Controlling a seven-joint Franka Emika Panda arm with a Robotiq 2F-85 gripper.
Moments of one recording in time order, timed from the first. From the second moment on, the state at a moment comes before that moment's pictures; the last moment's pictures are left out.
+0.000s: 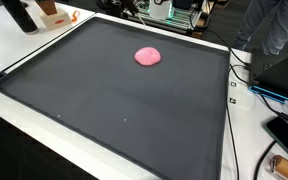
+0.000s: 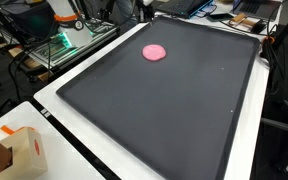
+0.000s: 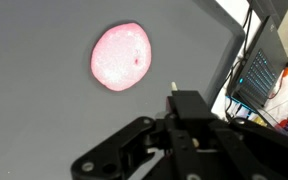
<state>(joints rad) -0.03 0.02 -0.12 -2.23 0.60 1.89 -0.91</state>
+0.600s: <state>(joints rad) -0.14 0.13 -0.13 -2.23 0.69 1.83 -1.10</state>
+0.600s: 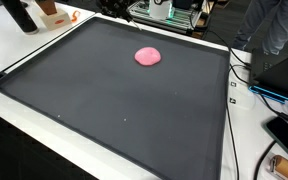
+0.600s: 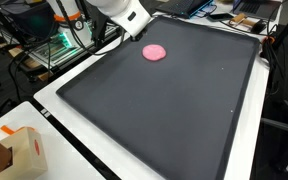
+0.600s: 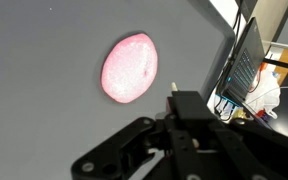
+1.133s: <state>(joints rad) -0.19 0.19 -0.13 -2.23 0.72 1.83 -1.12</state>
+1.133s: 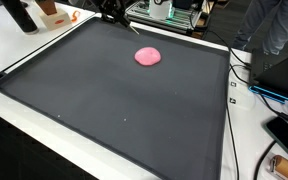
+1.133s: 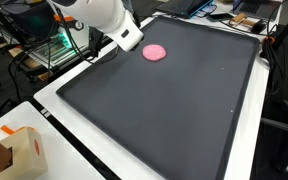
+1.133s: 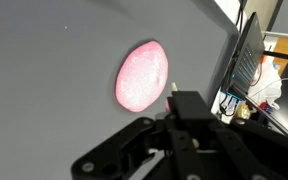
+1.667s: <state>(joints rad) -0.20 0.23 -0.13 -2.22 0.75 1.83 -1.12</state>
